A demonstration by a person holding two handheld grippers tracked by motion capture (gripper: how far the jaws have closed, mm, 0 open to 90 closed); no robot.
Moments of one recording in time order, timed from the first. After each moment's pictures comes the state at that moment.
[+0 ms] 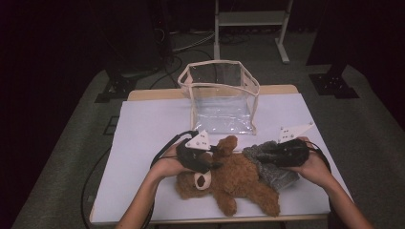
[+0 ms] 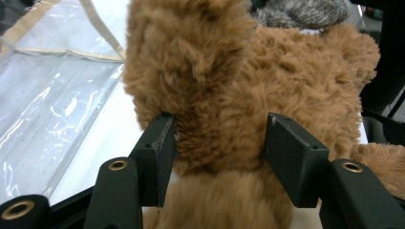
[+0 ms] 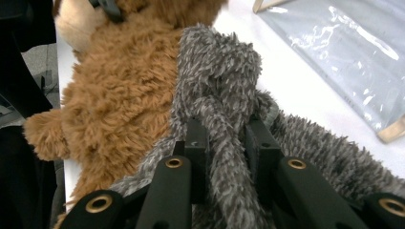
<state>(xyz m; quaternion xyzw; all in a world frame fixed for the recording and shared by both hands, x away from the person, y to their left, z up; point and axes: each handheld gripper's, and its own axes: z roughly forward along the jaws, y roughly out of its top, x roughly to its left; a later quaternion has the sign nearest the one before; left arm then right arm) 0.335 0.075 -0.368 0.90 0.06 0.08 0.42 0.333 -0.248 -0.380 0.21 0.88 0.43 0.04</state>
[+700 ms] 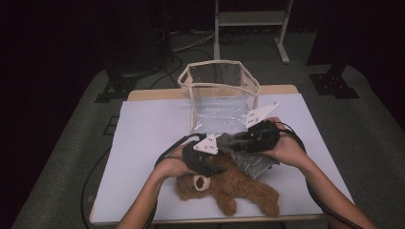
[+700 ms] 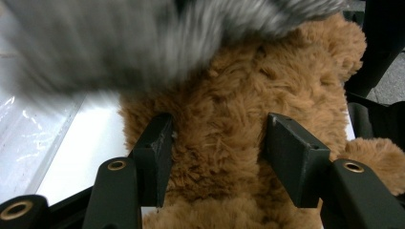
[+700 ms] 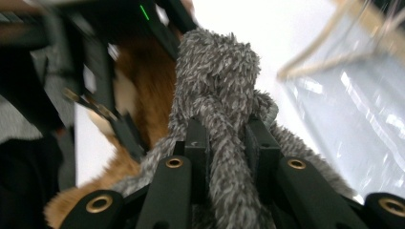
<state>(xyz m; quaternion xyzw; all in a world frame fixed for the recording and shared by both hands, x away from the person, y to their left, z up) 0.332 0.063 -0.370 0.92 0.03 0.06 0.39 0.349 -0.160 -0.319 0.14 0.90 0.40 0.05</state>
